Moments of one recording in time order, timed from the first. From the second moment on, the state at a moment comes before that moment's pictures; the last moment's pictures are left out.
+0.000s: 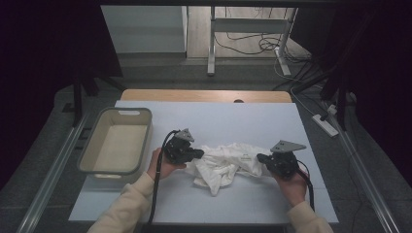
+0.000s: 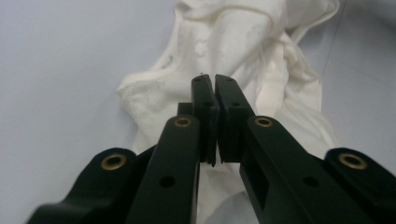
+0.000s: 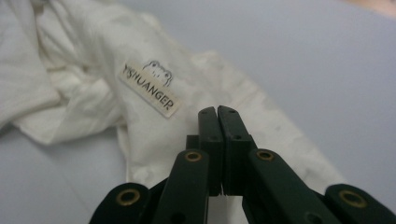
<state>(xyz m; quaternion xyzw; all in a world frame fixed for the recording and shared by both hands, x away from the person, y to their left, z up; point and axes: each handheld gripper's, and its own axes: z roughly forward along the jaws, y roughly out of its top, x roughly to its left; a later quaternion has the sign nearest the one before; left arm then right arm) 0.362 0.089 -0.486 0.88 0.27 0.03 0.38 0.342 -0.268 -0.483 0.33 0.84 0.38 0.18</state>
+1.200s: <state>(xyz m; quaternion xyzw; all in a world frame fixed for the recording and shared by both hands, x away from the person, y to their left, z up) 0.406 0.081 -0.491 0.85 0.35 0.05 0.39 0.396 -0.262 -0.499 0.37 0.84 0.38 0.14</state>
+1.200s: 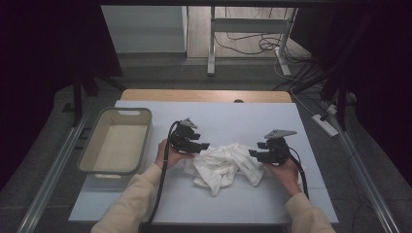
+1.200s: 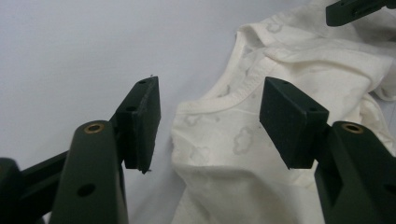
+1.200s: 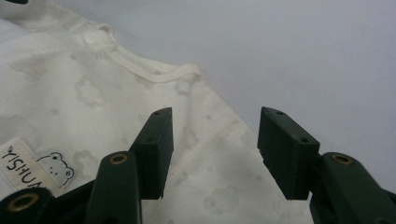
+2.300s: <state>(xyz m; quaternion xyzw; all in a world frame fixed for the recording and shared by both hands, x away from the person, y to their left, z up) 0.421 0.074 -0.507 0.86 0.37 0.01 0.34 0.425 -0.256 -0.507 0.35 0.85 0.36 0.13</state>
